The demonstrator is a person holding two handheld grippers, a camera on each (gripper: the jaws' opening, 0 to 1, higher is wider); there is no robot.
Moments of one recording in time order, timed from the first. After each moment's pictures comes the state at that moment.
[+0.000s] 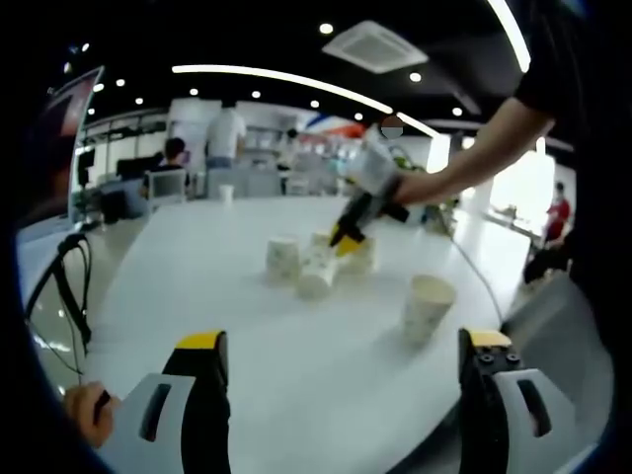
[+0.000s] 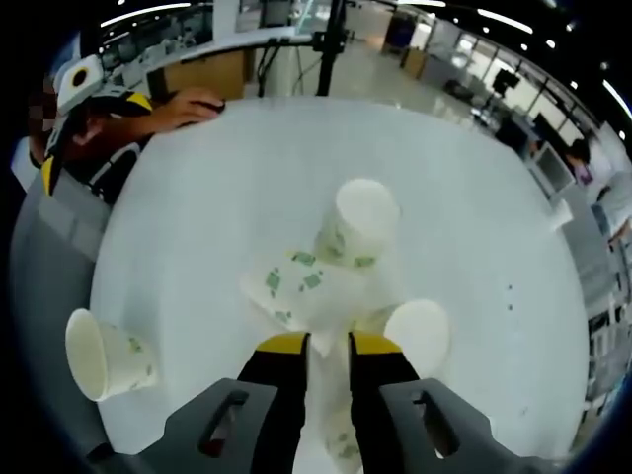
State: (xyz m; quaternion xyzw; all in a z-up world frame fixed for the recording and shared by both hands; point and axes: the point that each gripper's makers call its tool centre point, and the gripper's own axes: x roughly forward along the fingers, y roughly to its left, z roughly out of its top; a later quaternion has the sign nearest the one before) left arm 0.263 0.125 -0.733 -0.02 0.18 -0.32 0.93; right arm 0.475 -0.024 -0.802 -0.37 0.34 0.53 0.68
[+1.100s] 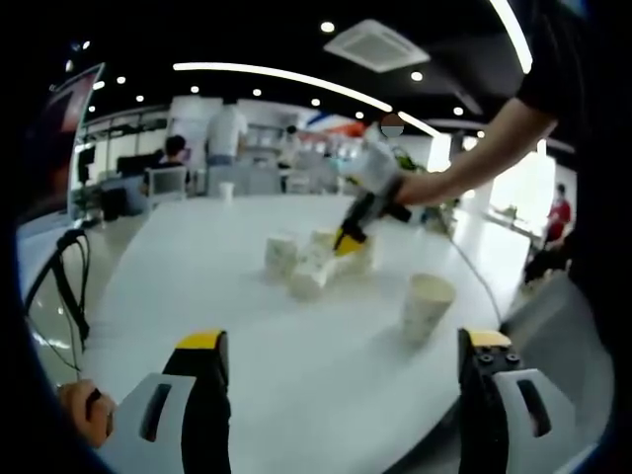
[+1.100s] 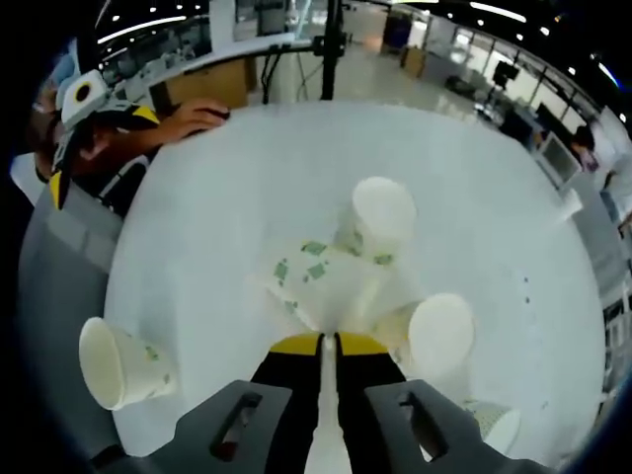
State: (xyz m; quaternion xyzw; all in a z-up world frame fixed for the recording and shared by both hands) left arm 0.265 0.121 -0.738 -0.03 0.18 -0.32 0.93; right arm 0.463 -0.023 -0.807 -0.34 0.36 0.55 0.67
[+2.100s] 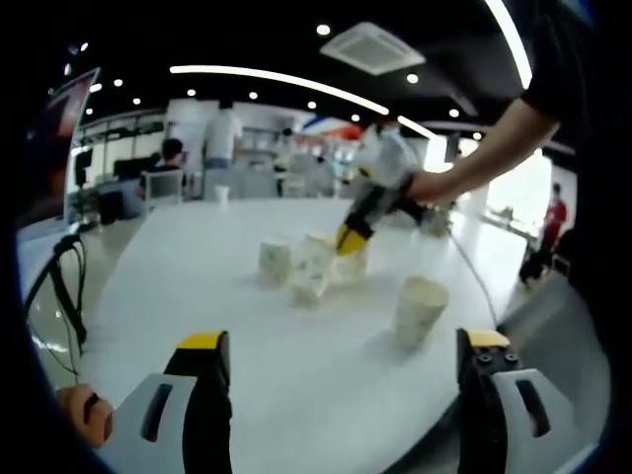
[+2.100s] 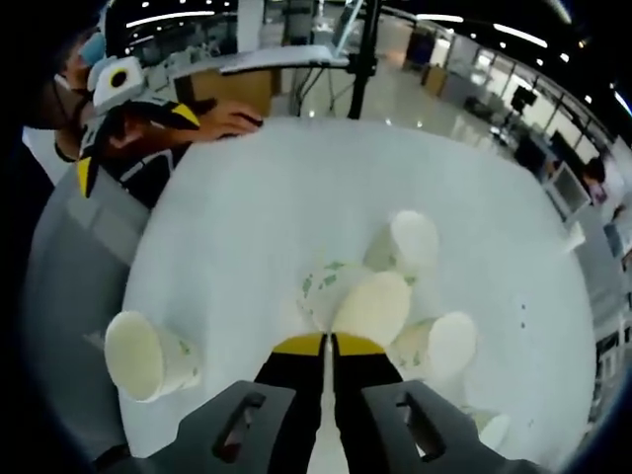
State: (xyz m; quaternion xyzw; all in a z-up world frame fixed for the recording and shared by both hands) left arm 0.256 0.116 -0.733 -0.03 0.17 -0.33 0.93; right arm 0.423 -0.016 -0.779 -0.36 0.32 0.58 0.65
